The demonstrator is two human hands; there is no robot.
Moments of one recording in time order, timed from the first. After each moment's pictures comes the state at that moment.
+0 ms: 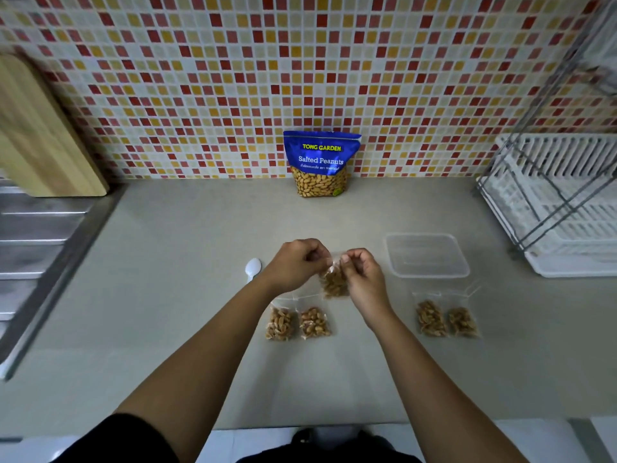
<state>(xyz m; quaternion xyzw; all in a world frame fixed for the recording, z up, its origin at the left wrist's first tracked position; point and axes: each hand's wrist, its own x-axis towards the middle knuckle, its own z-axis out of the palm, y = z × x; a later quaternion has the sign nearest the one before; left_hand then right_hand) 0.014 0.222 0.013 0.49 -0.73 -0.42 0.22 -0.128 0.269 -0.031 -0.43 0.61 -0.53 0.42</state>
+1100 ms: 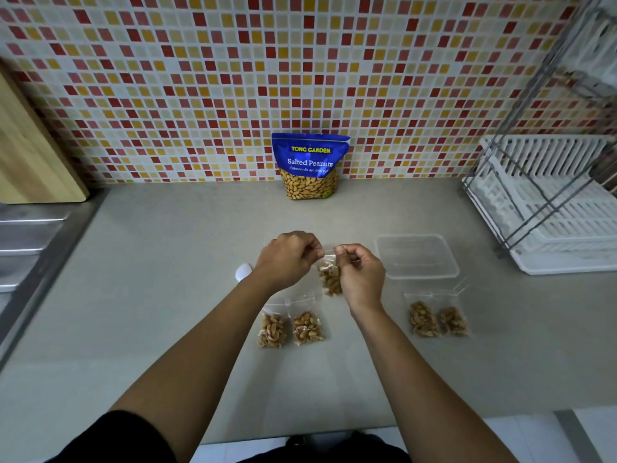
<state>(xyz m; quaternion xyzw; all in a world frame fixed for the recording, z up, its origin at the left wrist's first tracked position) 0.011 0.205 0.013 0.49 -0.82 -0.23 0.20 -0.120 0.257 -0.015 -0.37 0.70 -0.54 0.28</state>
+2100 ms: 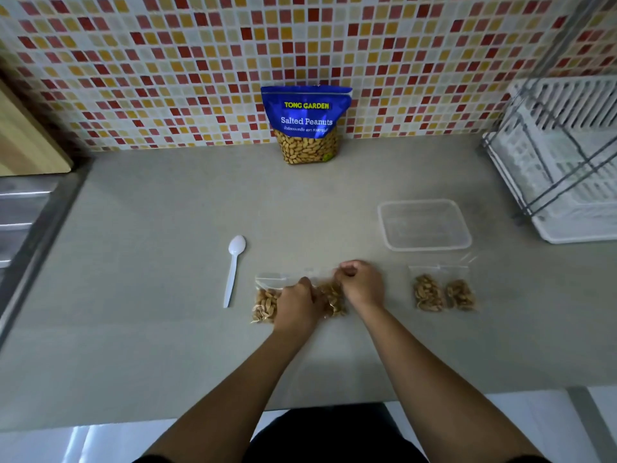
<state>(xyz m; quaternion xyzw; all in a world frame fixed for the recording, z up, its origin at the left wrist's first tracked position) -0.023 0.285 -0.080 0.67 -0.66 -0.31 0.11 -0.148 0.267 -0.102 -0.39 0.81 -0.28 0.34</state>
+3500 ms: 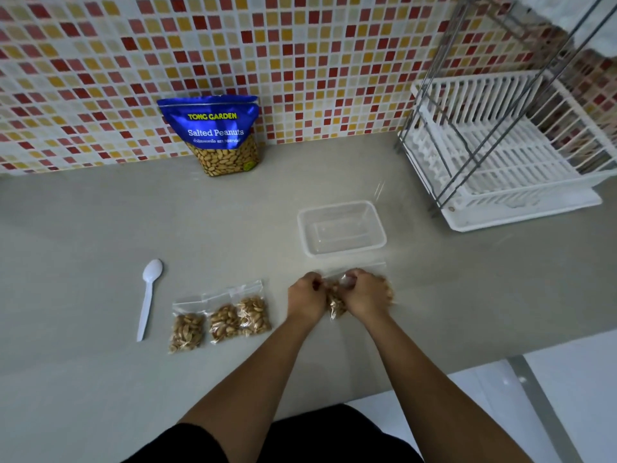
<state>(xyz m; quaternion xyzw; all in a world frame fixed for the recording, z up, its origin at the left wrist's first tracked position) -0.175 0.279 -0.092 0.65 -0.59 -0.46 0.15 -0.286 0.304 -0.099 -0.41 0.85 -0.18 0.28</state>
